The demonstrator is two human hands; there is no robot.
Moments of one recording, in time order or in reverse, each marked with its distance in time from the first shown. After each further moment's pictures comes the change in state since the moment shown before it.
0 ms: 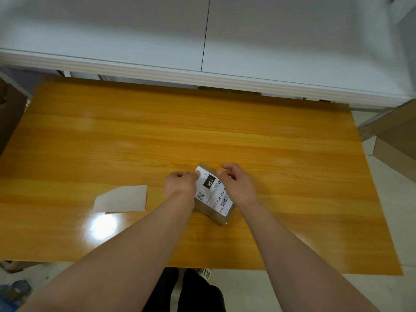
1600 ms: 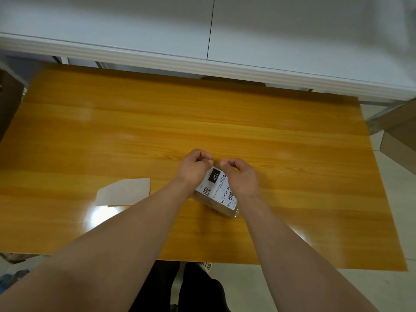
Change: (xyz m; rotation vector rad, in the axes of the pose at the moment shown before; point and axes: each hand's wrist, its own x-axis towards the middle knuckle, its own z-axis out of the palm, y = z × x) left_hand 0.005 0.018 -0.003 0.234 -0.392 0.313; right_hand 0.013 0.005 0.023 0.078 0.135 0.056
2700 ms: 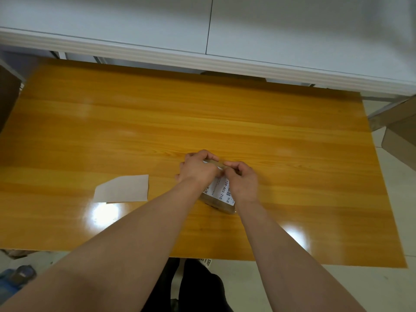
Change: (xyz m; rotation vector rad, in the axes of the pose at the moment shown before) left_hand -0.012 0.004 0.021 0.334 0.115 -0.096; right_hand -0.005 0.018 0.003 0.129 0.066 0.002
